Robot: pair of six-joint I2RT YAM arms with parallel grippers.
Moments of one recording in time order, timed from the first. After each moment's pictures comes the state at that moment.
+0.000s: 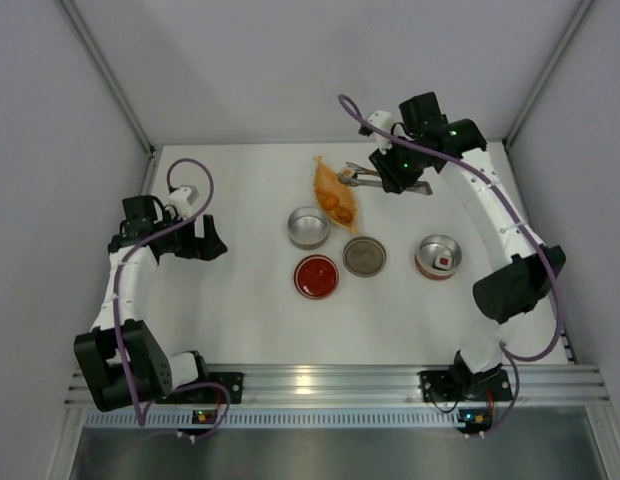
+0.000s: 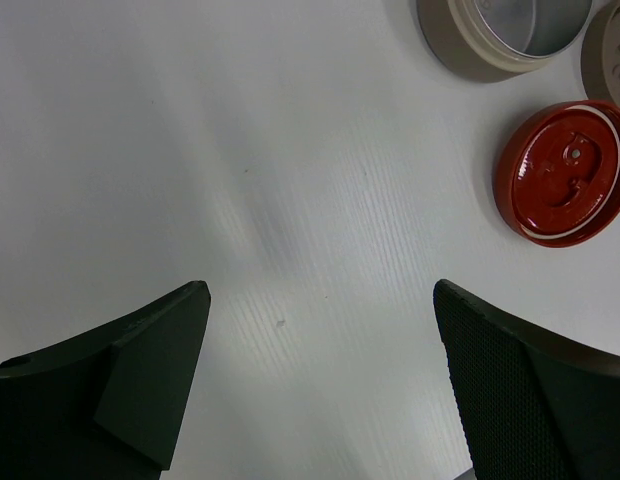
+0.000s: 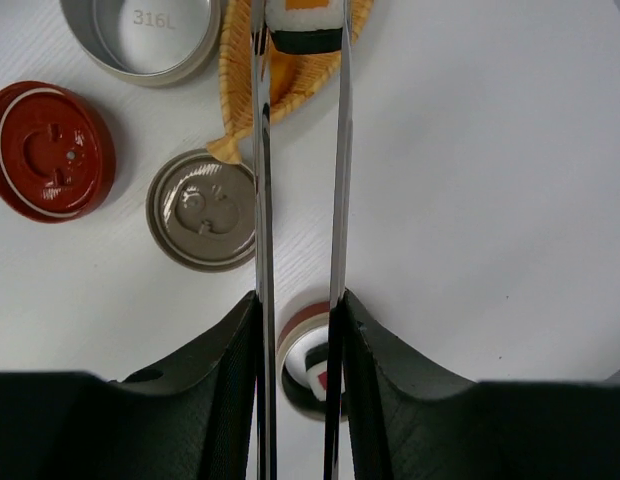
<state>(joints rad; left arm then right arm) 0.25 1.26 0.94 -0.61 0.63 0.26 0.40 1.80 2.03 -1.18 -0.16 -0.44</state>
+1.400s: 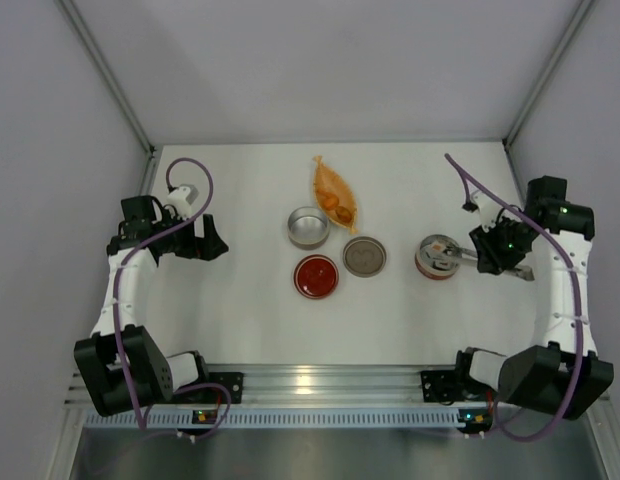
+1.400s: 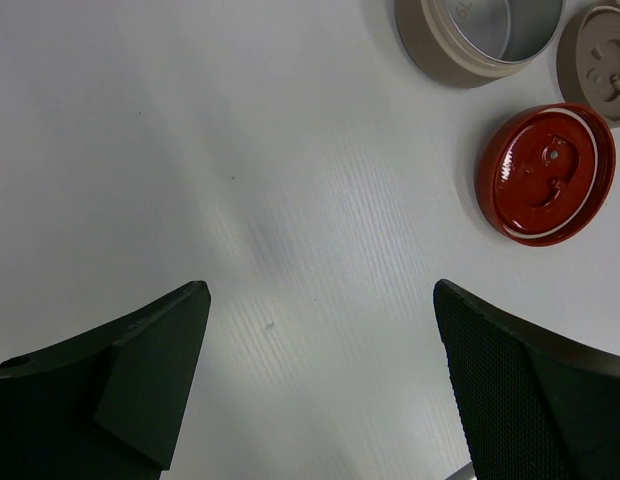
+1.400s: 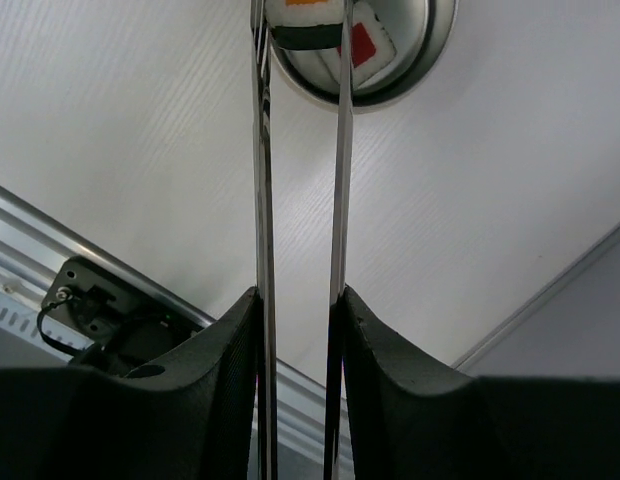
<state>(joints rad) 0.25 1.23 0.94 -0.61 0.66 0.26 -0.25 1.17 1.26 -1.35 -0.34 -0.85</state>
